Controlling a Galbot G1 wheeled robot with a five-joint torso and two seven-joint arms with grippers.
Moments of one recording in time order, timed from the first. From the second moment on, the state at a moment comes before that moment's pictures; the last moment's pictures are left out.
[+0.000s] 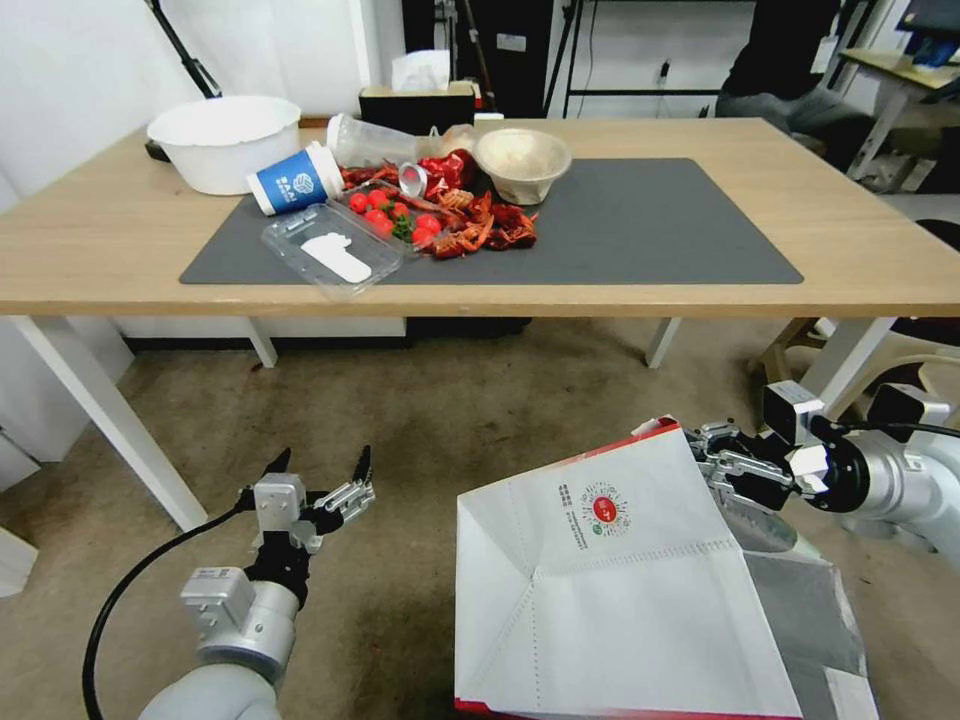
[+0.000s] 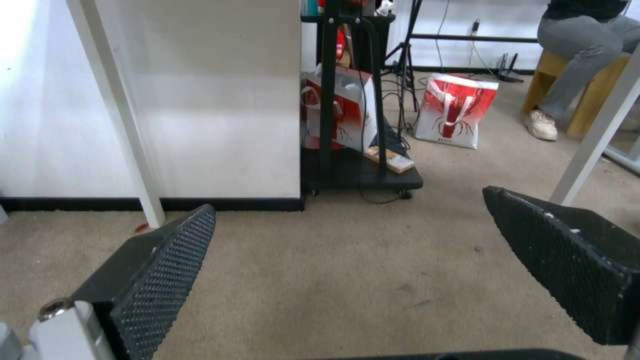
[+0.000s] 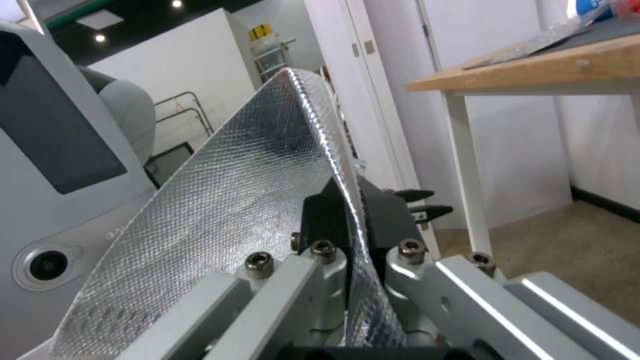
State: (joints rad) left arm 1.77 -1.28 -0.47 -2.36 -0.32 0.18 -0.21; right arm -1.25 0.60 0.57 1.91 1.22 -0.34 -1.29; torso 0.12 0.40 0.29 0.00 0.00
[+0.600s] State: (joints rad) left arm 1.78 -1.28 -0.48 -2.37 -0.32 0.18 -0.21; right arm -1.26 0.60 0.58 1.91 1.22 -0.34 -1.29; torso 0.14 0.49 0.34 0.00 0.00
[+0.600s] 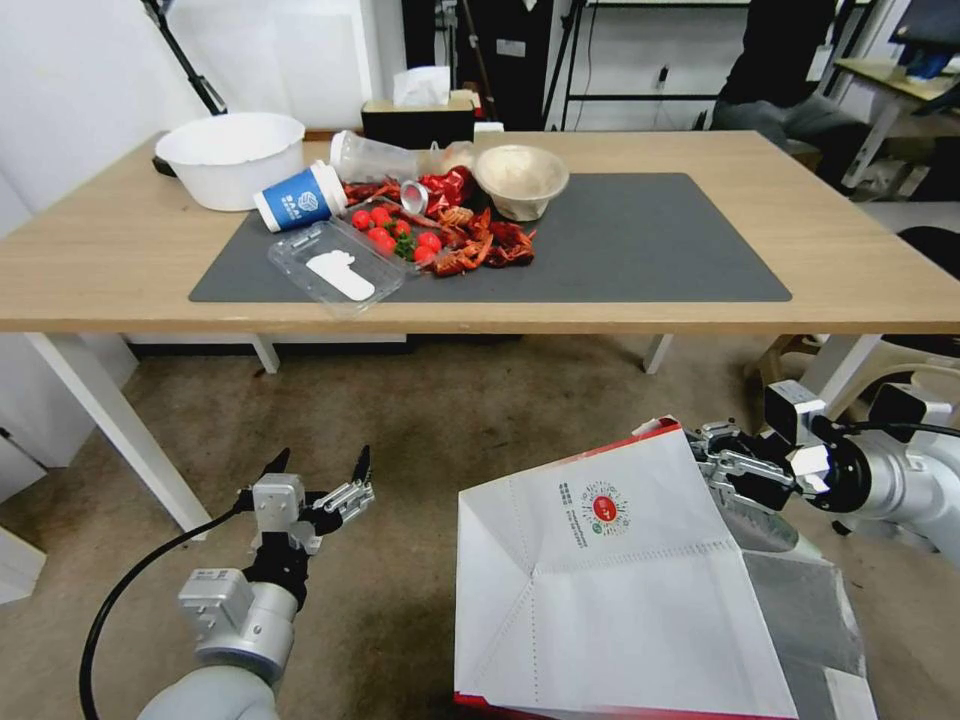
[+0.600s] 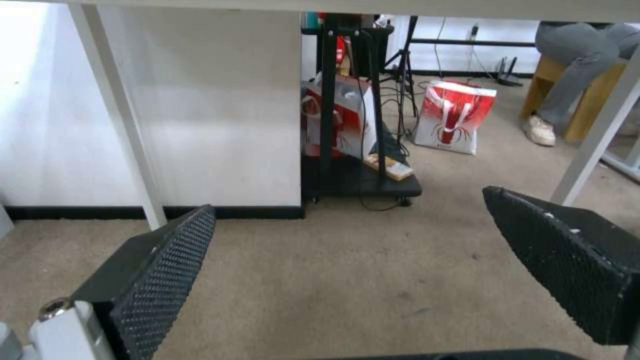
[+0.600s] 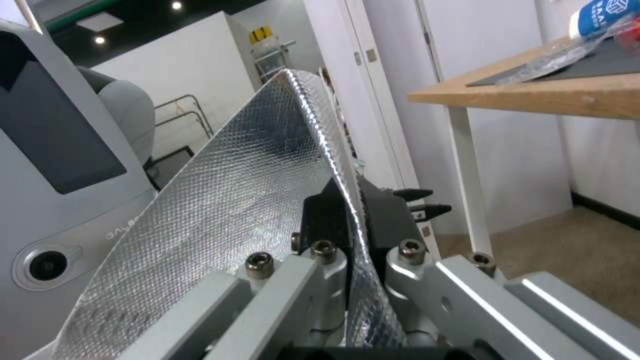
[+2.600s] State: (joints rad) left arm 1.76 -1.28 -0.47 -2.35 -0.33 0.18 -0.21; right arm -1.25 0.59 0.57 1.91 1.23 -0.34 -1.28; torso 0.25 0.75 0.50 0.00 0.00
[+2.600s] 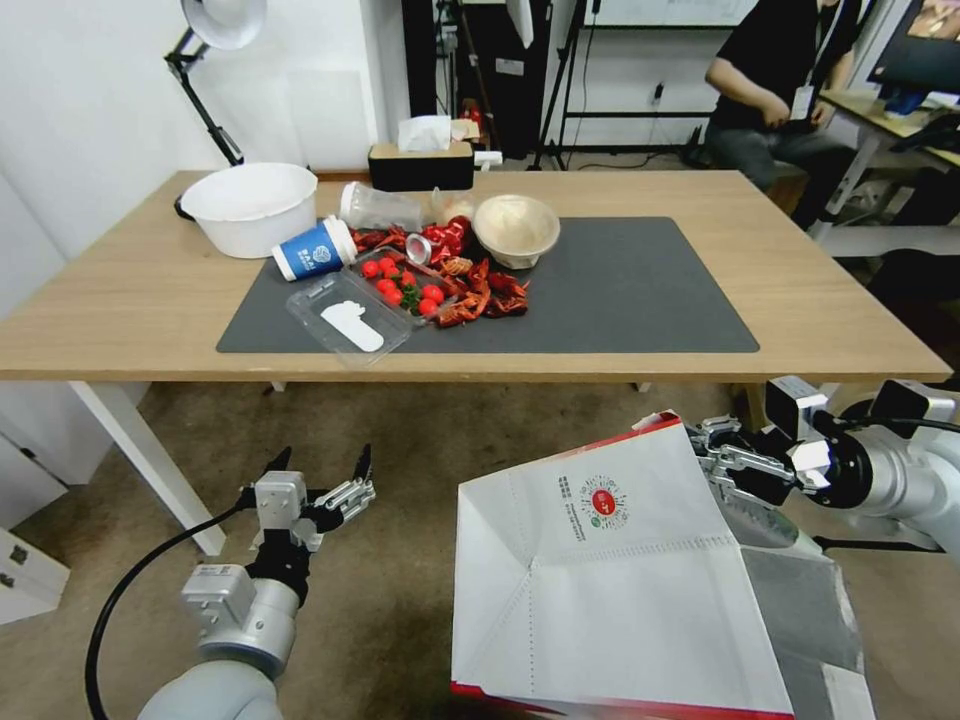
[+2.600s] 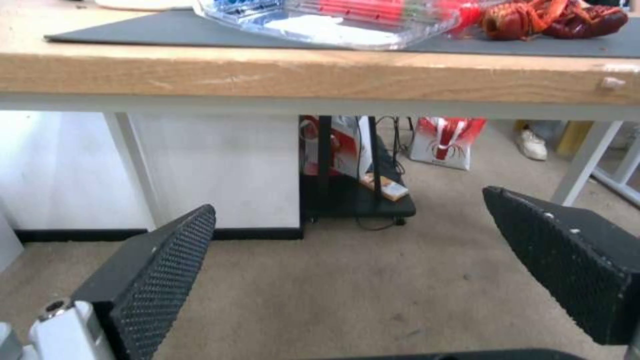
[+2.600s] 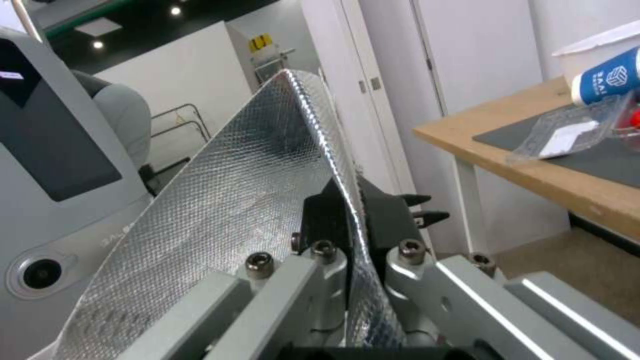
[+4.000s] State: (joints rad) left arm 1.77 -1.28 -0.48 -2.35 -0.32 0.18 -0.20; right arm -1.24 0.59 0.57 1.91 1.22 -0.33 -1.28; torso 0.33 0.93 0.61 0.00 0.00
